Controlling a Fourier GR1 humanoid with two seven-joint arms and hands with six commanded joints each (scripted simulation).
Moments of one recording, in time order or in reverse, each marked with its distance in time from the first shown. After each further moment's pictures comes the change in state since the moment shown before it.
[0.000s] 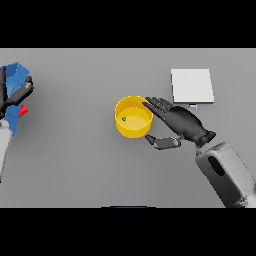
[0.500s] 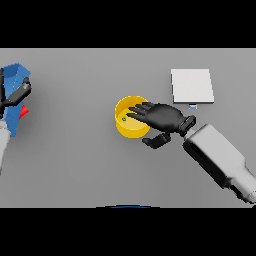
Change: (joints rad) left arm 0.008 0.012 0.002 -0.002 0.000 -0.008 0.013; right arm -0.256 -0.035 0.209 0.203 0.183 0.150 -0.094
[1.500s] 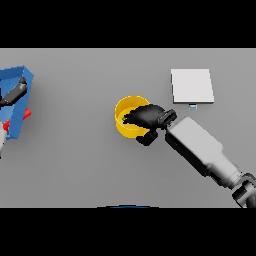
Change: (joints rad) left arm -0.003 0.017 0.014 0.026 0.008 -0.004 -0.030; right arm -0.156 0.130 0.077 0.266 0.021 0.140 0.063
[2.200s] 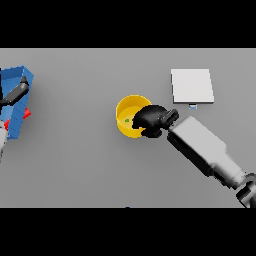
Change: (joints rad) left arm -0.009 -0.002 -0.013 0.001 -0.015 -0.001 0.019; right arm 0.003 -0.032 0.012 -0.033 -0.051 0.021 -0.014
